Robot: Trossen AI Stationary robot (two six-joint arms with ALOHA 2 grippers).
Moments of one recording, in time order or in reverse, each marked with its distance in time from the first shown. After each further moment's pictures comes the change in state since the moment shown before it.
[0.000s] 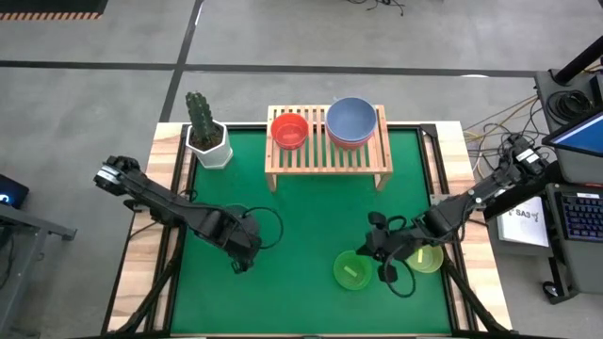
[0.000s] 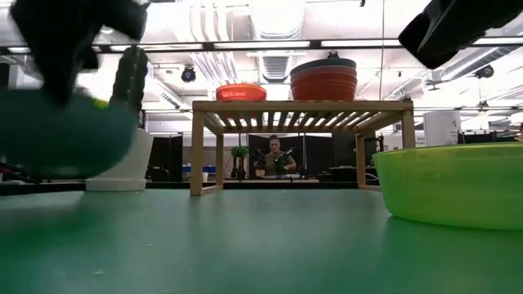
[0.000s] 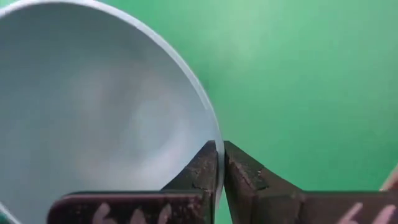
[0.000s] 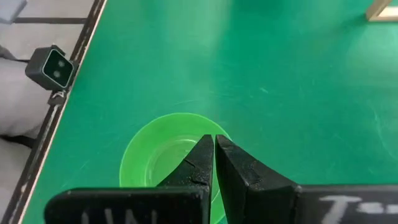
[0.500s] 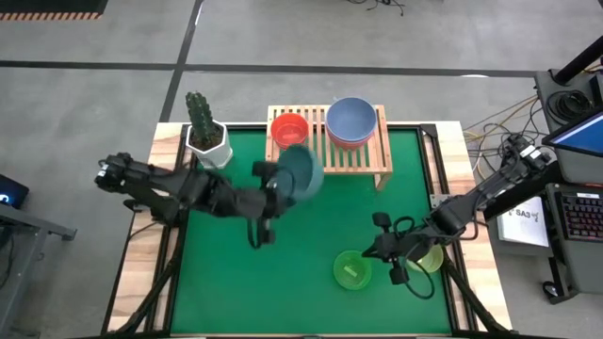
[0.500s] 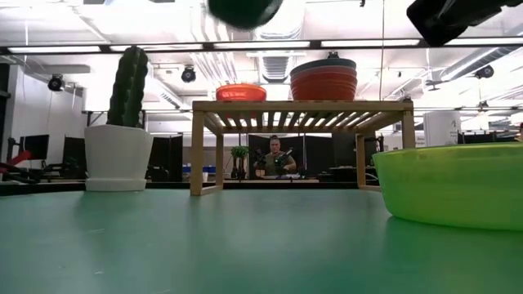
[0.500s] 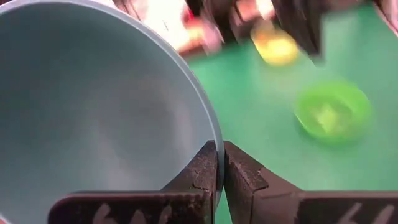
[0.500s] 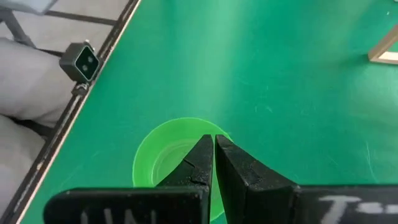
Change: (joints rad) left arm 0.152 0.000 0.439 0.331 -0.413 1.030; right arm 0.051 -0.083 -0.005 -0.017 0.009 -0.124
